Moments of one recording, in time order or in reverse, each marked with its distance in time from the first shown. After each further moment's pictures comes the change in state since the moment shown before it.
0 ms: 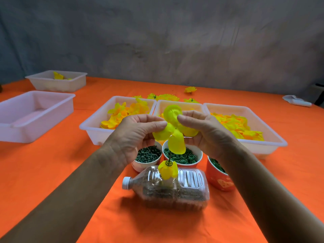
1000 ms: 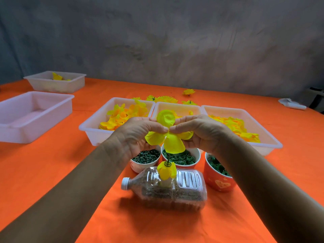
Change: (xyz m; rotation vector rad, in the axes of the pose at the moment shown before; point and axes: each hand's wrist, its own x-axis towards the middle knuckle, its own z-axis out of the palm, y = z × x) left_hand 0.009 0.008 0.002 0.027 -0.020 -0.160; right_hand 0.007 -0.016 0.011 -0.215 0.083 0.252
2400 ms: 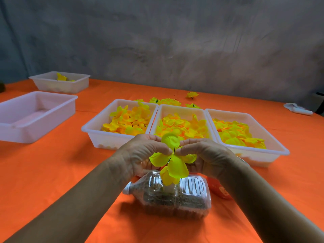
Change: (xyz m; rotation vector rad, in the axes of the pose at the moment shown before) left_hand 0.004 -0.030 -0.003 0.026 -0.053 -0.121; right_hand -0.002 0.040 0.000 0.132 -0.007 0.122
